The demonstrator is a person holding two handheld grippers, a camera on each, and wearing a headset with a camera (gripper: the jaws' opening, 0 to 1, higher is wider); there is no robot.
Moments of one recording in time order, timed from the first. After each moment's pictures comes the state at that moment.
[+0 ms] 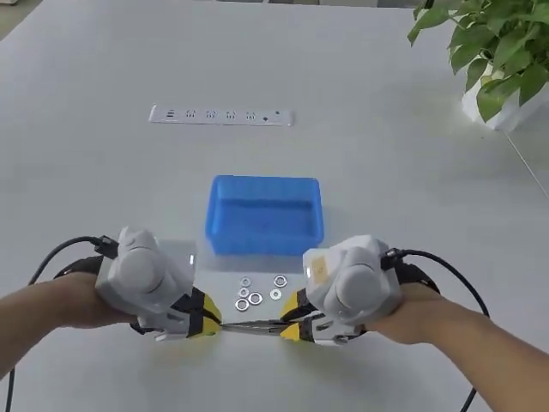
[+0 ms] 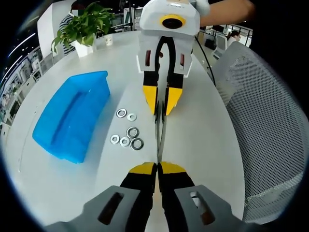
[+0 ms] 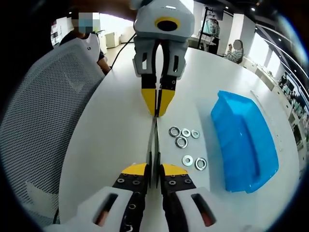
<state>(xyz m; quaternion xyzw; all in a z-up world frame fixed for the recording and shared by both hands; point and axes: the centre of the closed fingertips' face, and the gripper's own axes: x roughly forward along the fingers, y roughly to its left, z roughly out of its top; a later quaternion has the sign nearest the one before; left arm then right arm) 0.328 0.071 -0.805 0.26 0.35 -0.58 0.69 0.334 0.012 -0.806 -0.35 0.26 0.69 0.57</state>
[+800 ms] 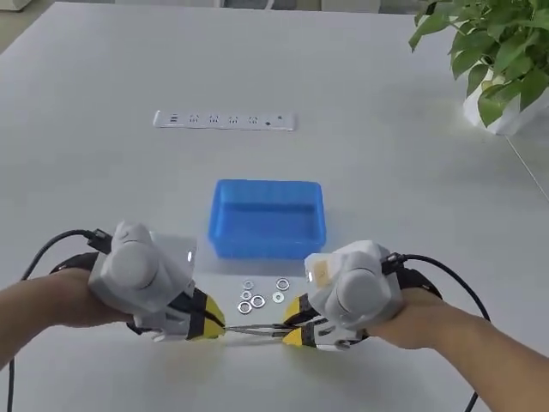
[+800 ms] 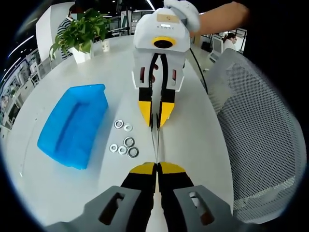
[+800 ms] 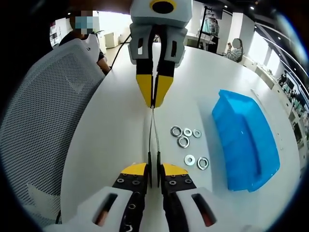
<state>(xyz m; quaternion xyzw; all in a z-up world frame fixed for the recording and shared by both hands) 0.320 0.064 -0.776 0.26 0.34 -0.59 0.68 0.332 0.011 -0.806 -0.35 0.26 0.69 0.57</state>
